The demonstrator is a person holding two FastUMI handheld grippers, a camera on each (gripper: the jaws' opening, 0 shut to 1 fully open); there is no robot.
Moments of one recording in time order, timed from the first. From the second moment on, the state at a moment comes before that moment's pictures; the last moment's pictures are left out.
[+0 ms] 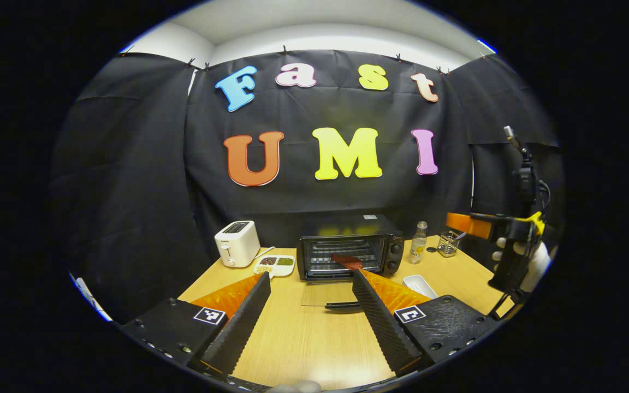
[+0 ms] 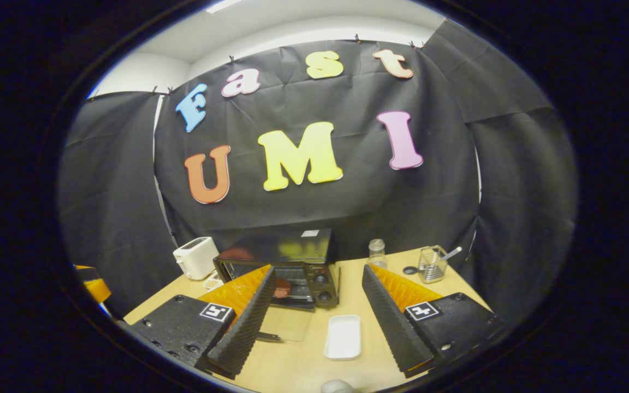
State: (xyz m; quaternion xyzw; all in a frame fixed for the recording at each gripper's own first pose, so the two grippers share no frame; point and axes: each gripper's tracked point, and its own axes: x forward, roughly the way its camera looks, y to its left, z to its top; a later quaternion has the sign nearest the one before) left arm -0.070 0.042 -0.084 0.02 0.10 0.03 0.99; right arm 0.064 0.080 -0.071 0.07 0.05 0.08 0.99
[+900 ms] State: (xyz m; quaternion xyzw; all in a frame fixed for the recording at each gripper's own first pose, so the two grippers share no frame) left arm 0.052 -0.040 -0.301 0.00 0.28 0.01 0.96; right arm 0.022 -0.083 -0.087 0.03 0.11 0.01 0.99
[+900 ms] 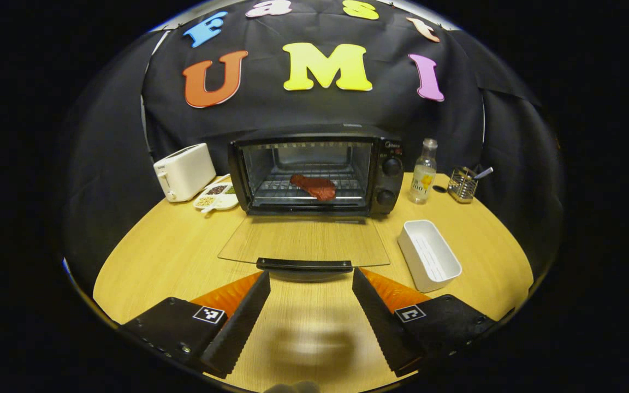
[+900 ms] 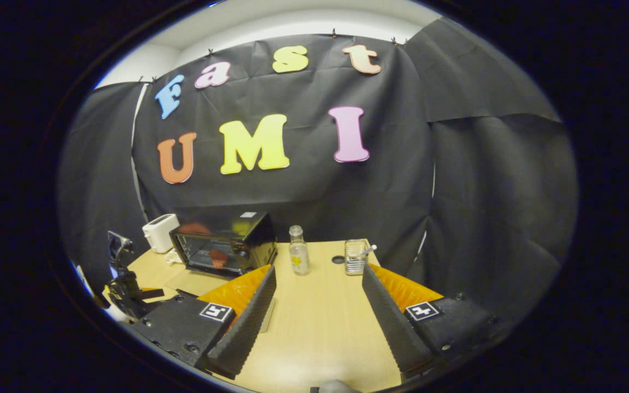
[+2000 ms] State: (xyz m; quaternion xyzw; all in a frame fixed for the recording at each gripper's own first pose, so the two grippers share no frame) left arm 0.091 -0.029 -0.336 0.01 0.30 -0.01 0.95; right arm -0.029 -0.071 -0.085 -0.02 0.13 -0.08 0.99
